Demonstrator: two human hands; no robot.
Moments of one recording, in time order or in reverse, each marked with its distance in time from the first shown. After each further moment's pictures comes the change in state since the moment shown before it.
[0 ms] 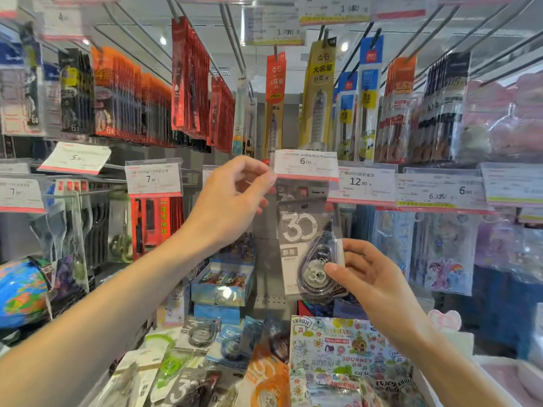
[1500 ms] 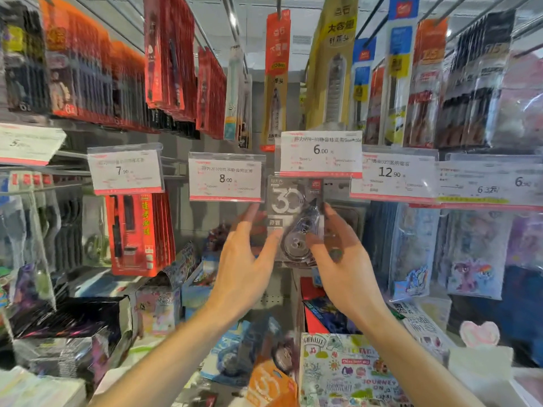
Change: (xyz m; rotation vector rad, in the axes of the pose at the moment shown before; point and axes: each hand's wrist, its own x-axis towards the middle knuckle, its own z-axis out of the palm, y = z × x) left_hand -0.030 -0.120 0.060 0.037 0.047 -0.142; right_hand 0.073 0.048 0.048 -0.267 0.228 -0.052
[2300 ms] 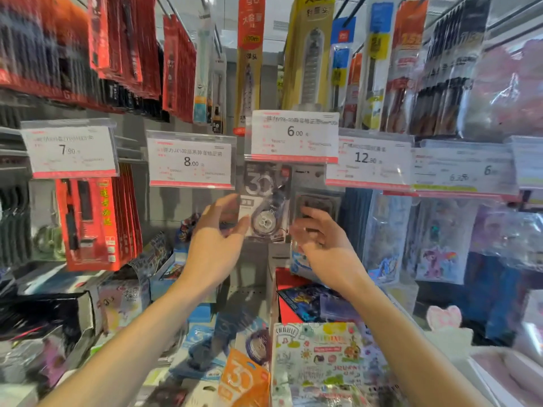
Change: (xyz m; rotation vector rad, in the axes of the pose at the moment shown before) left_hand 0.029 -0.029 0.012 -0.035 0.023 -0.083; right_hand 0.026 0.030 -0.021 -0.010 -0.139 0.153
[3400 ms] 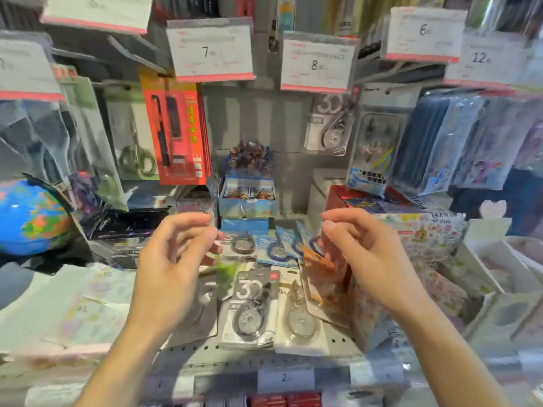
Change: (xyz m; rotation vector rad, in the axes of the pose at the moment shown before) left_hand -0.165 -0.030 -0.209 -0.342 0.024 -0.187; right_hand -0.180 -0.075 0.116 0.143 0.039 0.091
